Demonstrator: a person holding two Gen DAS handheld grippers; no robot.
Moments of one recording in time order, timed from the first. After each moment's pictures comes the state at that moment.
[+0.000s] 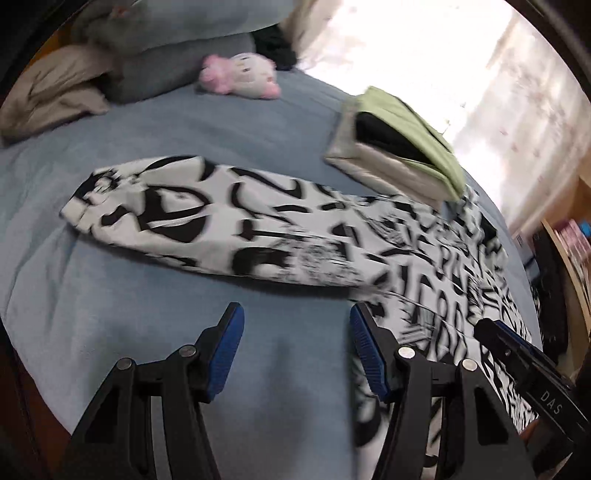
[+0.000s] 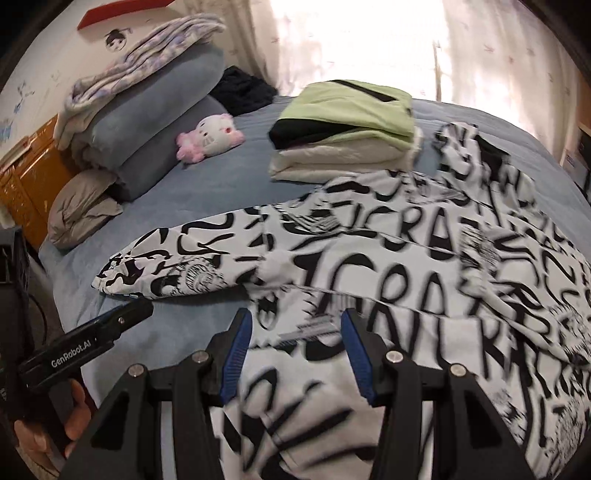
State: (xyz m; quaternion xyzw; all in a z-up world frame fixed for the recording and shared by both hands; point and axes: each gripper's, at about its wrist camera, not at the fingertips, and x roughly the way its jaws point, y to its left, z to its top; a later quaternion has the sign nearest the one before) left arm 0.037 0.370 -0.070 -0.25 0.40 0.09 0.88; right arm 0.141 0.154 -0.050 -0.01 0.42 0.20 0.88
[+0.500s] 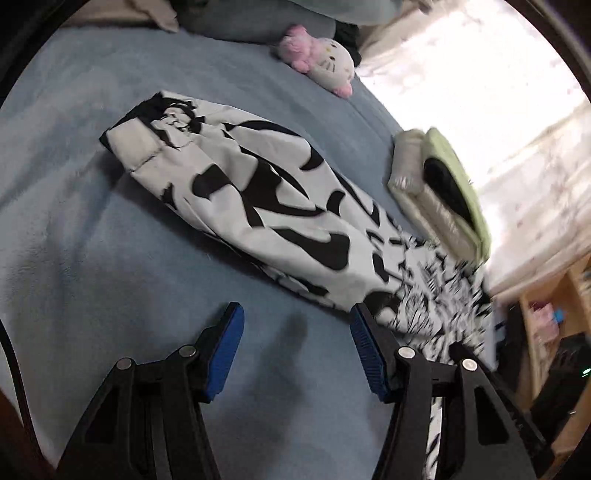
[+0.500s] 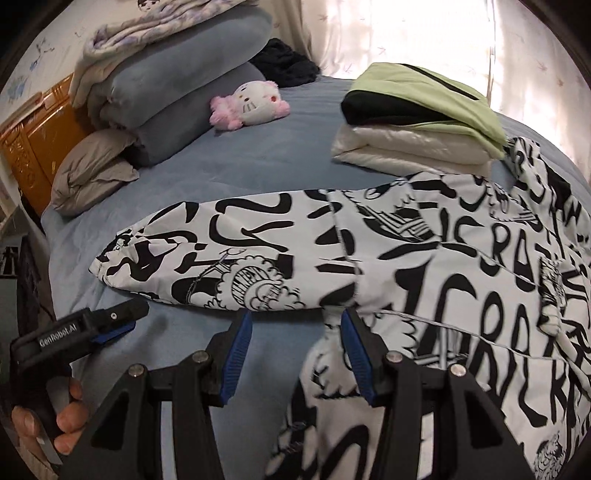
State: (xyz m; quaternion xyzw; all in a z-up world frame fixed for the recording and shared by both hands) left arm 0.024 0.484 -0.141 -0.41 0.37 0.08 0.83; right arm 0.164 0.251 -0.088 -0.06 0.44 0.24 0.86
